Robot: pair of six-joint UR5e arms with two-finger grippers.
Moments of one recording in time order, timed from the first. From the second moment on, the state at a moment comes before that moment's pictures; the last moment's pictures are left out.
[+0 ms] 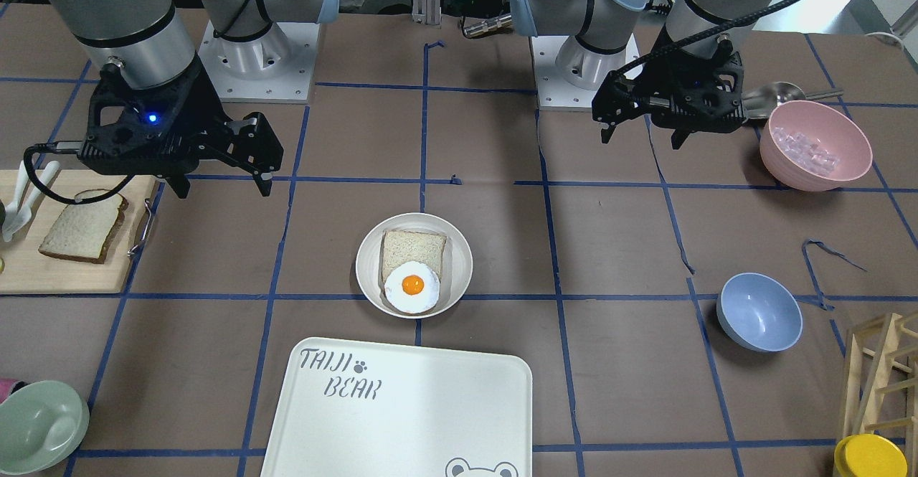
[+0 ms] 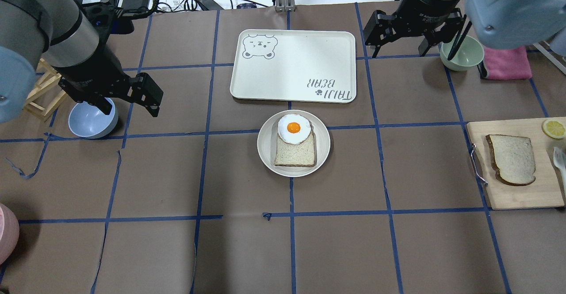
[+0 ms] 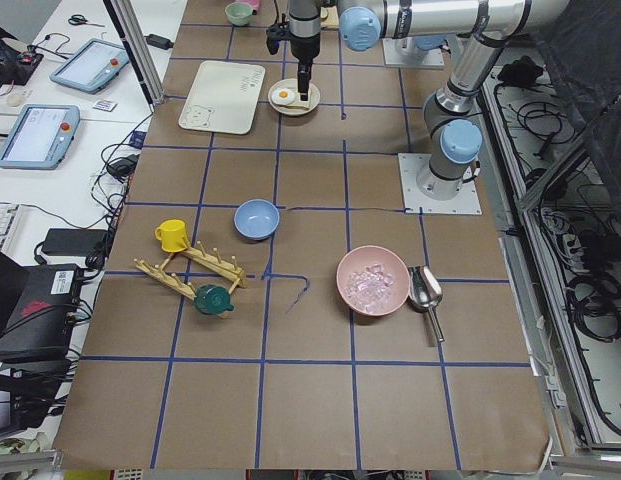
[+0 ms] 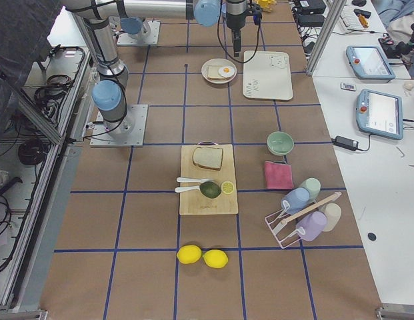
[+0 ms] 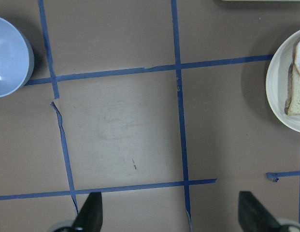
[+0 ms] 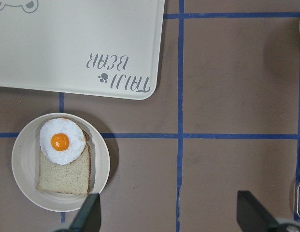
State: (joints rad) left arm -1.49 -1.48 -1.71 -1.55 1.59 0.17; right arm 1.59 -1.49 1.54 -1.73 -1.52 0.02
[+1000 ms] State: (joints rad) left arm -1.49 -1.48 -1.71 -1.55 1.59 0.17; right arm 1.59 -1.49 1.55 -1.72 -1.54 0.01
